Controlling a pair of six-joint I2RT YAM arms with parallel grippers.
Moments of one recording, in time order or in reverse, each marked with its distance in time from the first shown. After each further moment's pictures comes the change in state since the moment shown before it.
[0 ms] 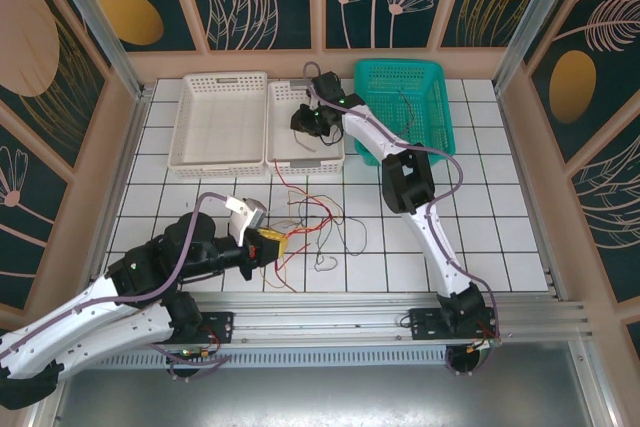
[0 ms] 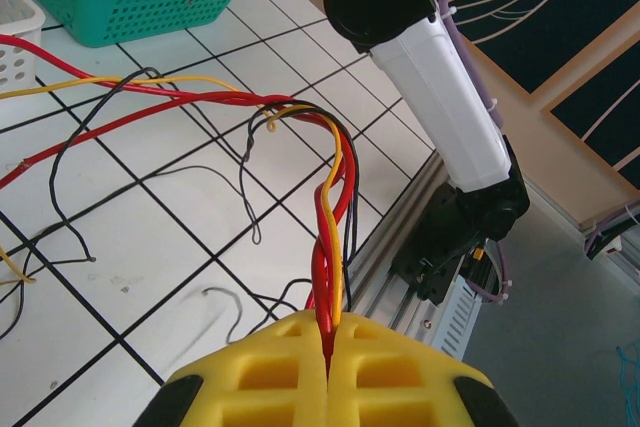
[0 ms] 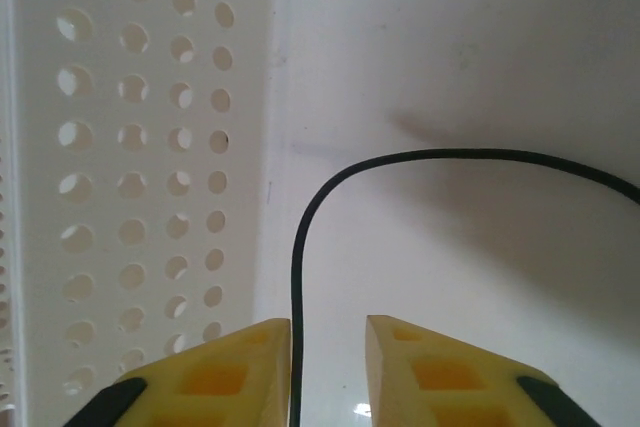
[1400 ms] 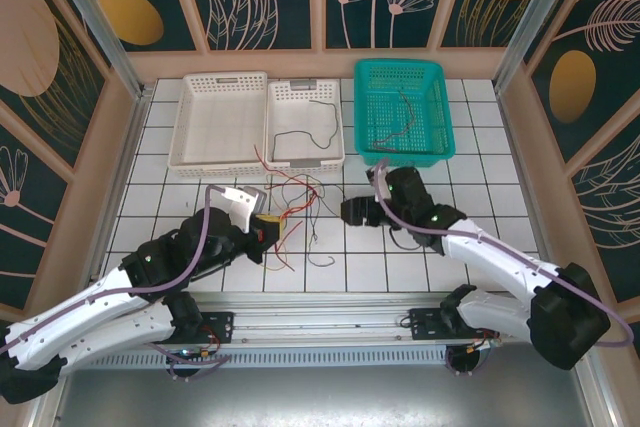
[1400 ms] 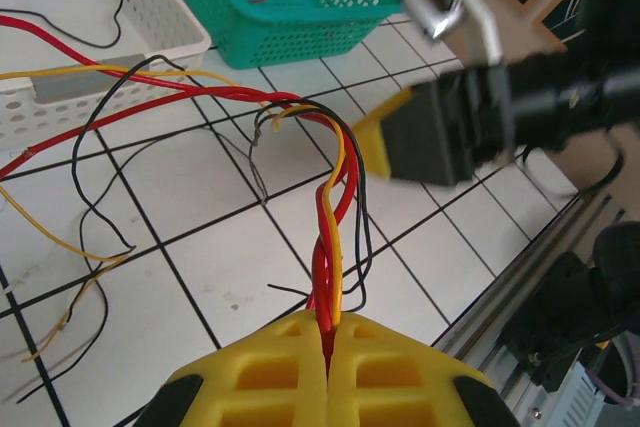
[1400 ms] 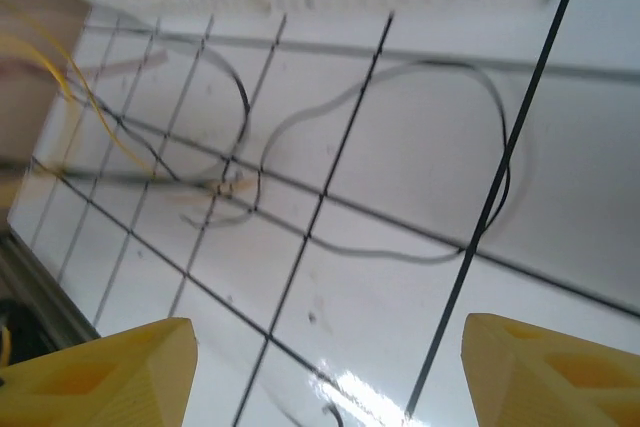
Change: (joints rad) left arm 0.000 0.083 0.000 0.026 -0.259 -0.054; right arm 0.135 -1.548 -1.846 0.494 0.120 -0.096
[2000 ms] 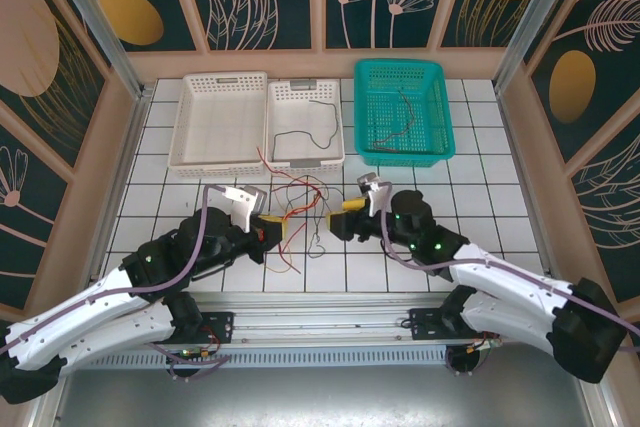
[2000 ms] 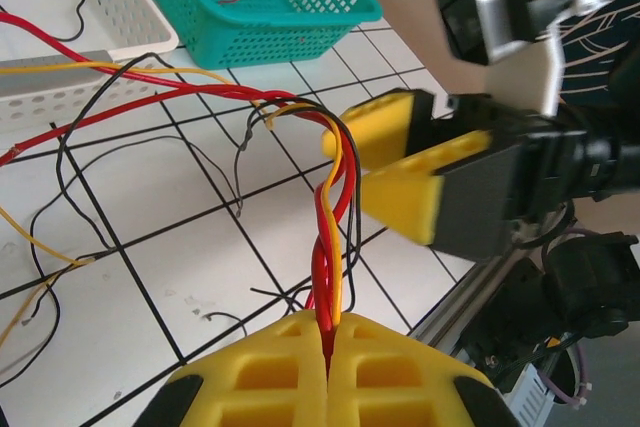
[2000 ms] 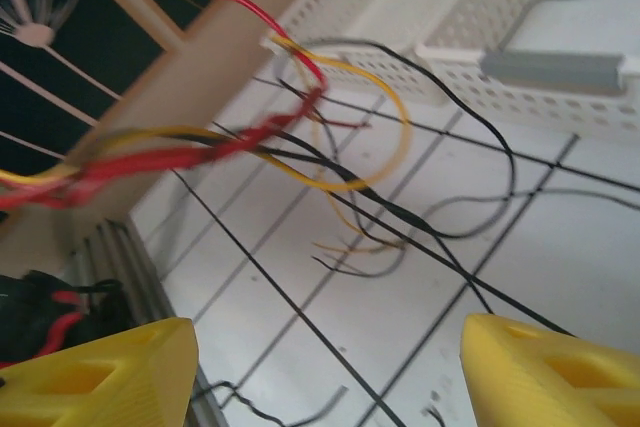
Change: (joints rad) left arm 0.000 -0.001 -0.008 0.034 0.042 -0.049; right arm 0.160 -0.177 -0.152 0.378 0.029 -0.034
